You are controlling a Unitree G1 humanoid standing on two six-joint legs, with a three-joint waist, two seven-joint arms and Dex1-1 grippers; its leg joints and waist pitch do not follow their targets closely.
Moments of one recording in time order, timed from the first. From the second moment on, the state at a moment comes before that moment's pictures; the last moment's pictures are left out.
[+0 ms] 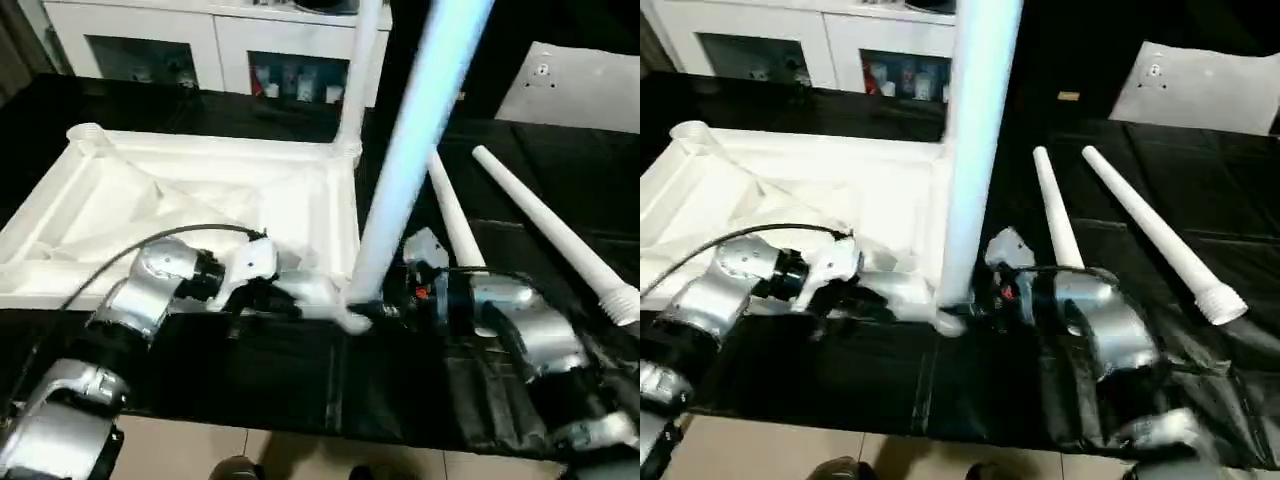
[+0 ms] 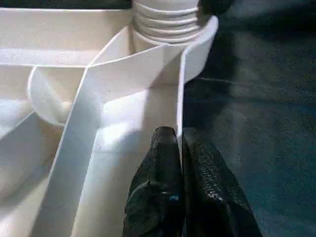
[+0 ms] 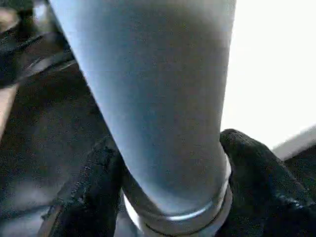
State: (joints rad) left arm -0.59 0.45 -0.27 0.57 0.01 0.02 -1.28; right arm -0.42 -0.30 0.15 0.37 0.20 0.25 1.06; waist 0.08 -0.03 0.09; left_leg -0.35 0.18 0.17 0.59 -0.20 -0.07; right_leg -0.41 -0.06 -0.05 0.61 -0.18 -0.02
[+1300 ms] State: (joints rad) left arm -0.49 0.41 -0.22 0.35 0.03 0.16 -1.11; right arm -0.39 -0.28 0.05 0.32 0.19 0.22 0.85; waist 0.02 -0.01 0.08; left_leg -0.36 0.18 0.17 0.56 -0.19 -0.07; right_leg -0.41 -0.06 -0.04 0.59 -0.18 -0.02
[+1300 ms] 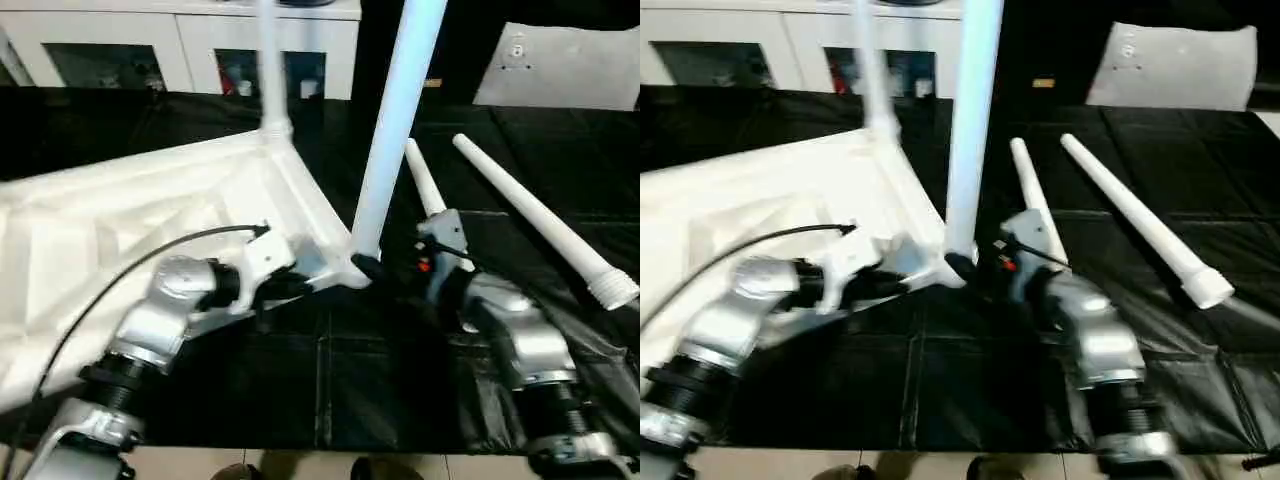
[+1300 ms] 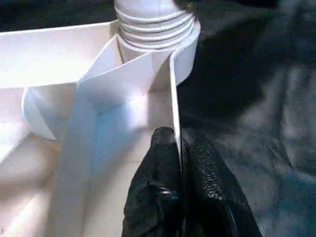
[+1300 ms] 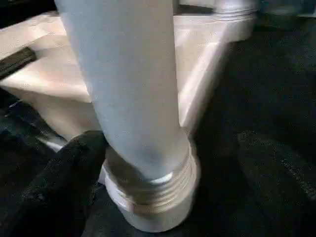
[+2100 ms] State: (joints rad) left arm -0.63 0.51 -0.33 0.60 0.00 -0.11 -1.51; right arm -0.53 -0.42 0.28 0.41 0.18 0.18 1.37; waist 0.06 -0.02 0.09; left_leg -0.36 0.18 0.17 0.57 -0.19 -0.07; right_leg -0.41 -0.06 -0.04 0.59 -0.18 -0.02
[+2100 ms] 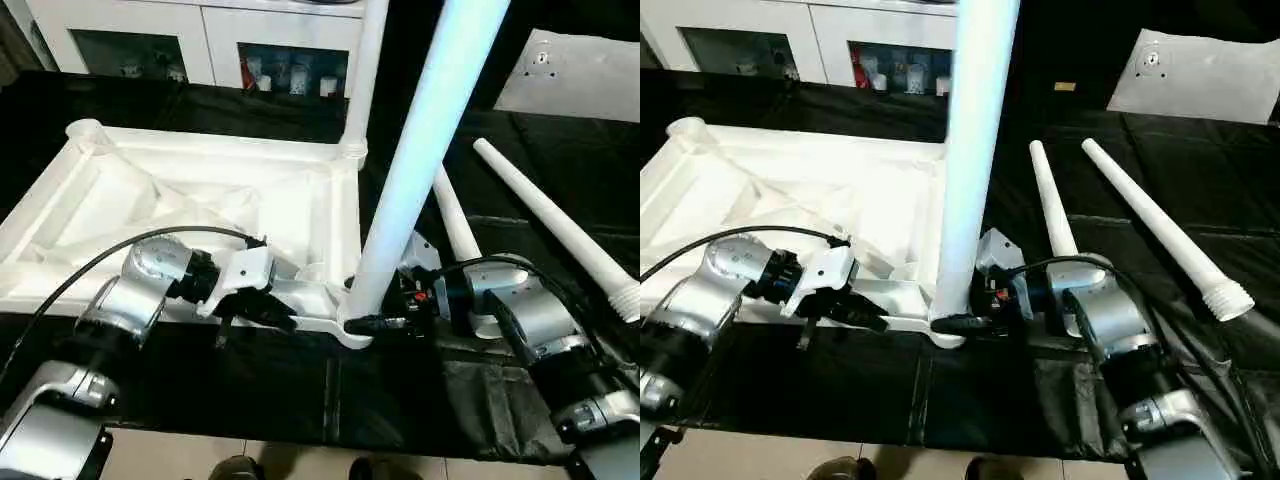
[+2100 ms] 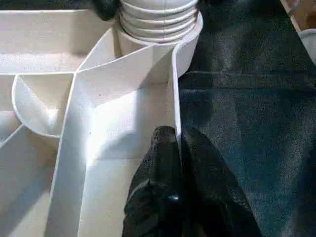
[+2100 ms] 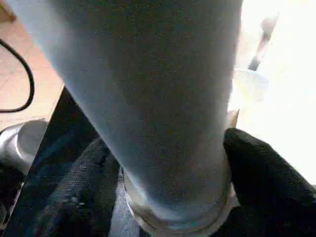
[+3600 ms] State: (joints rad) left arm -0.44 0.17 -0.22 0.18 0.15 0.50 -0.73; right arm -0.36 0.02 -0.03 0.31 0.10 0.23 0.38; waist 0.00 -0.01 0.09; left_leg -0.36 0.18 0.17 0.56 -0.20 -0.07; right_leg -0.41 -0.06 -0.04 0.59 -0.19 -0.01
